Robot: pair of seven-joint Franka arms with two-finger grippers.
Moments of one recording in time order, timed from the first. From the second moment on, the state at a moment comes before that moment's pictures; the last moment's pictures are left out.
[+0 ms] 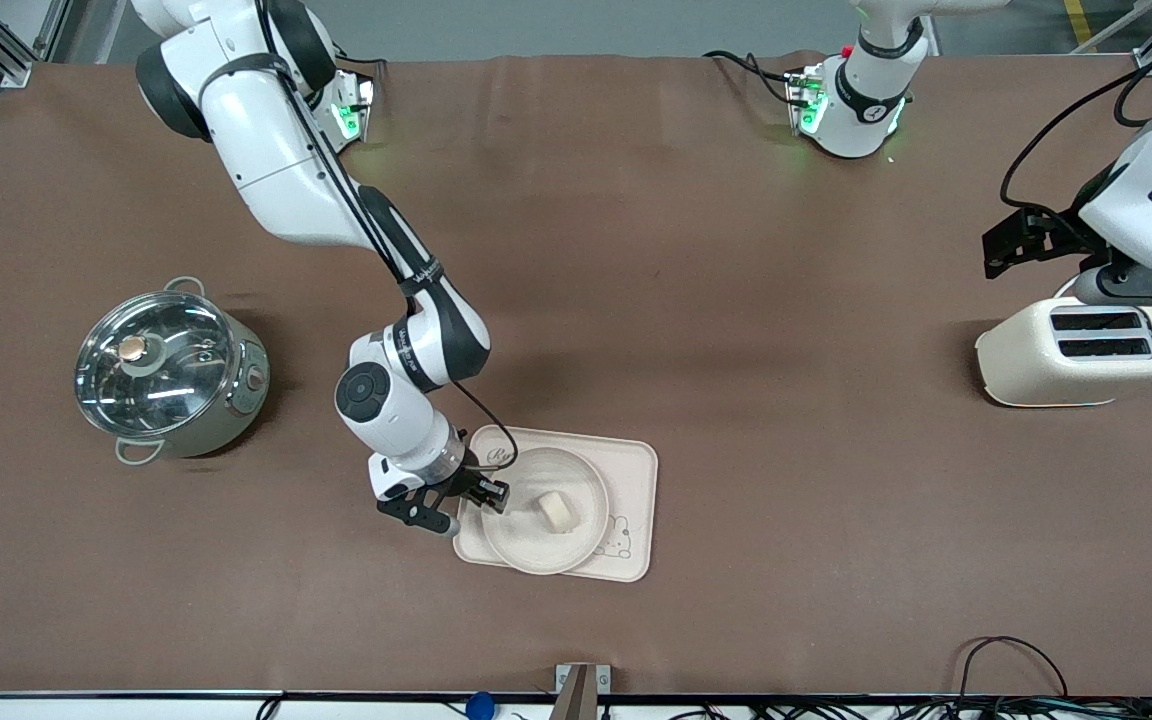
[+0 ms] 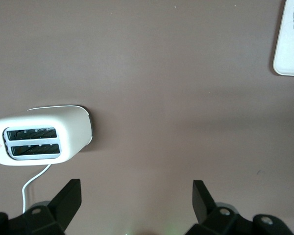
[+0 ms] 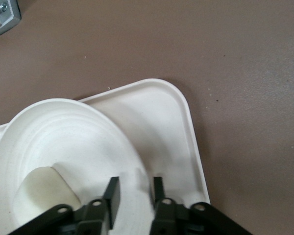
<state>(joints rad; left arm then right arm) -0.04 0.07 -0.11 -1.47 0.05 1.48 -0.08 0.44 0.95 0.02 -1.32 0.24 2.60 0.62</state>
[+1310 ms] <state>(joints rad) -0.04 0.08 -0.12 -1.45 0.05 1.49 -0.12 0.55 0.48 0.04 -2.03 0.24 2.82 0.52</state>
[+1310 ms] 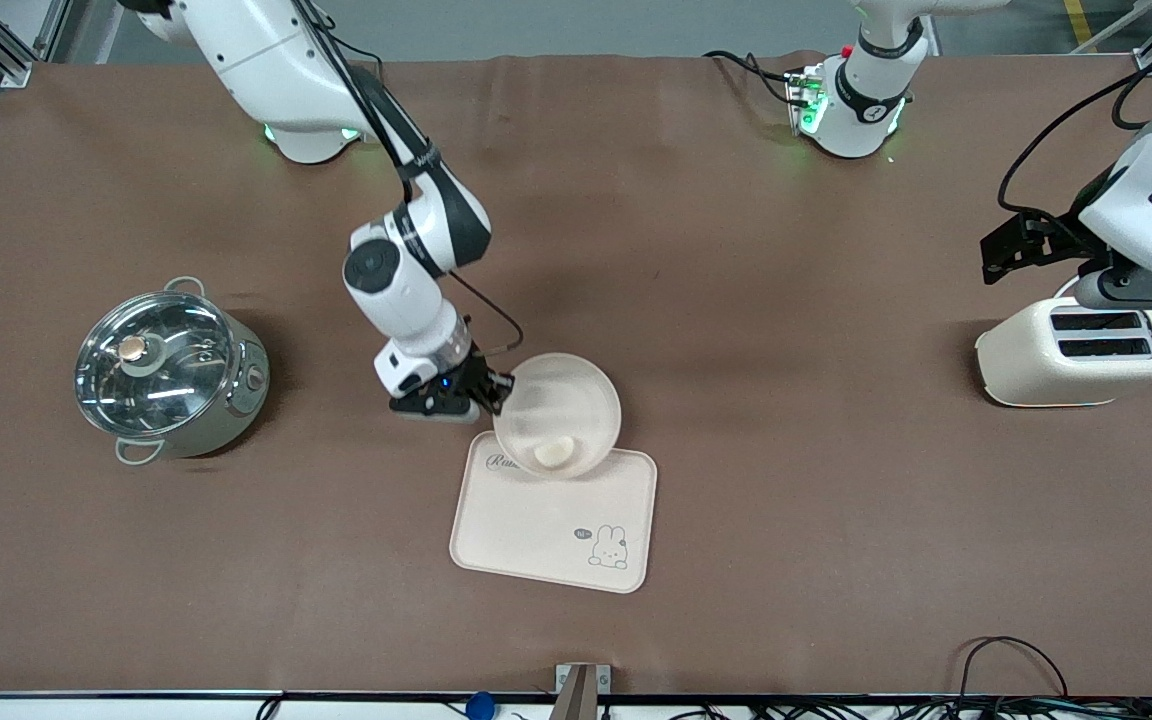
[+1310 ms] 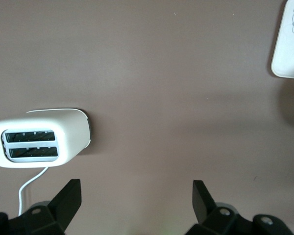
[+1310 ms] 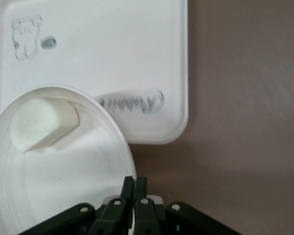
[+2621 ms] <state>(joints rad) -0.17 0.21 -0.21 -1.45 0.04 1.61 -0.49 0.54 0.27 0.06 -2.16 0.24 2.64 0.53</state>
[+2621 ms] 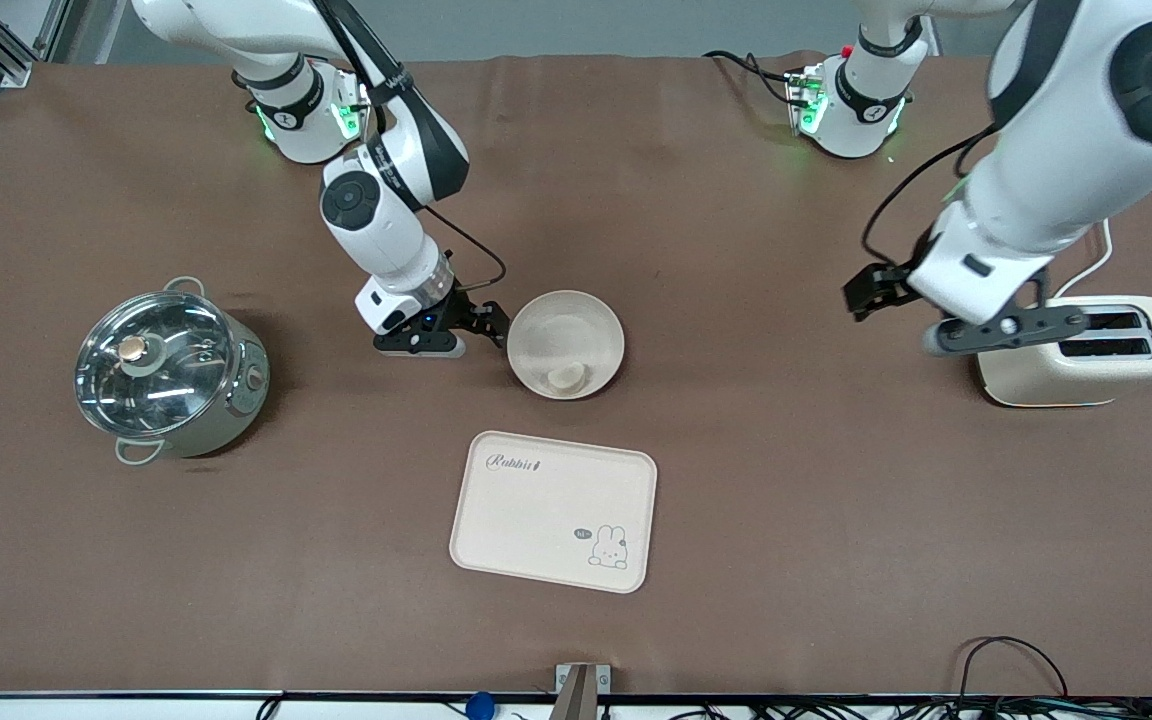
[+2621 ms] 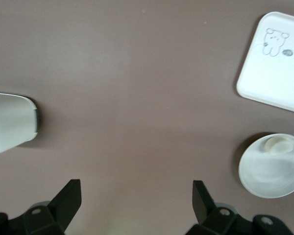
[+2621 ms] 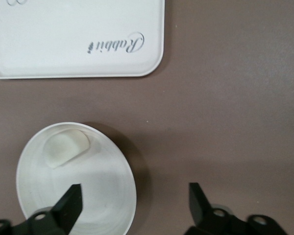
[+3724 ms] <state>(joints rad) -0.58 0.65 -0.21 -1.46 0.09 2.11 -1.43 0.20 0.05 0.03 -1.87 0.06 1.92 0.33</state>
